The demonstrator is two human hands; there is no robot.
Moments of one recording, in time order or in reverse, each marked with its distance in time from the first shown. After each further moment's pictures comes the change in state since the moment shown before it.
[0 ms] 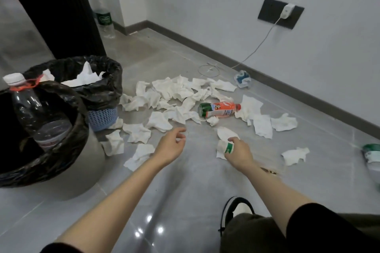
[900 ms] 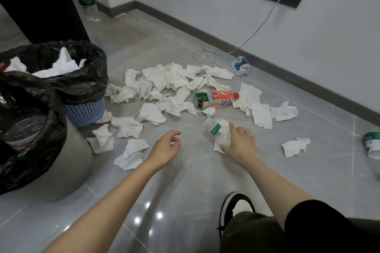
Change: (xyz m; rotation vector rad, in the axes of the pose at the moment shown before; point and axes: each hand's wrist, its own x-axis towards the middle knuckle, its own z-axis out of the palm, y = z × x) left_hand 0.014 -0.032 0.023 -0.045 -0.086 -0.117; right_hand 0.025 0.013 0.008 -0.430 0.062 -0.107
